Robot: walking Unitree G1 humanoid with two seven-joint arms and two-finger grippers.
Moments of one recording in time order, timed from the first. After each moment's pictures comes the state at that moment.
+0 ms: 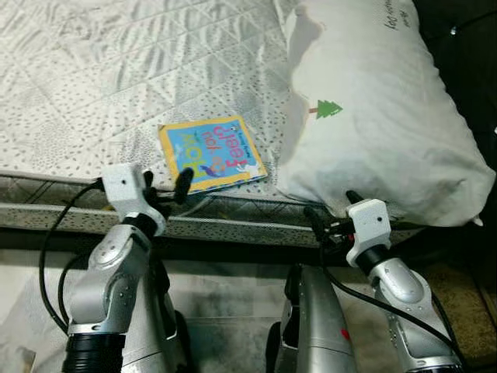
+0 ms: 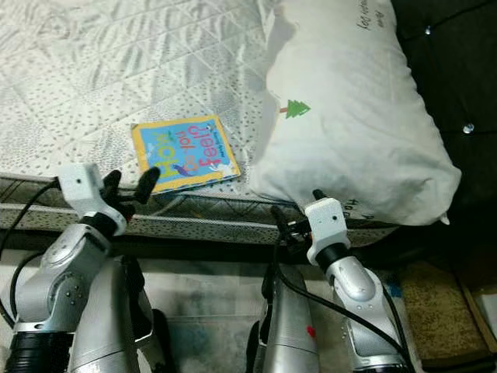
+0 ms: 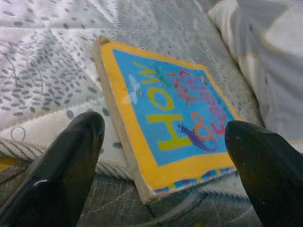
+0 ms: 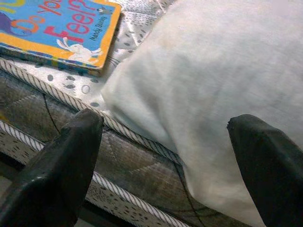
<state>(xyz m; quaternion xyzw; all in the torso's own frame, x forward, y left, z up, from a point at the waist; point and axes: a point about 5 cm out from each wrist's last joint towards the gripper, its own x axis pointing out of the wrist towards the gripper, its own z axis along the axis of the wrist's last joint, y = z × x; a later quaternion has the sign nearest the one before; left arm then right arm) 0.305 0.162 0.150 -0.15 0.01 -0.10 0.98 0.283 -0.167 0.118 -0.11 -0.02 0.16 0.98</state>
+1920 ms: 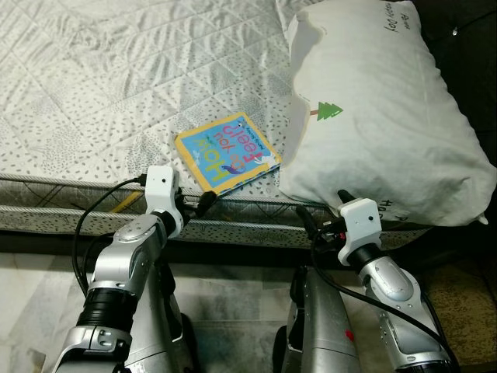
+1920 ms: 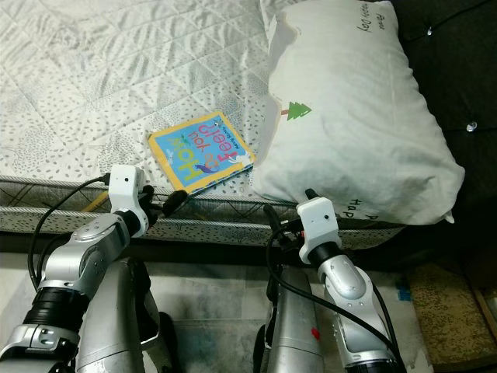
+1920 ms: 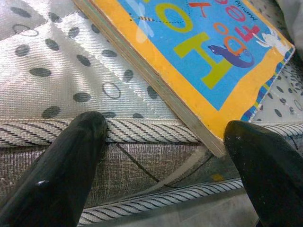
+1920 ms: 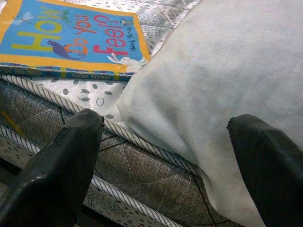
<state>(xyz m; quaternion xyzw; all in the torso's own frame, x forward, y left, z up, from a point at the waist) 0.342 0.155 0.116 -0.07 0.15 -0.15 0.97 0.286 -0.158 0.115 -0.10 -0.03 0.17 0.98</state>
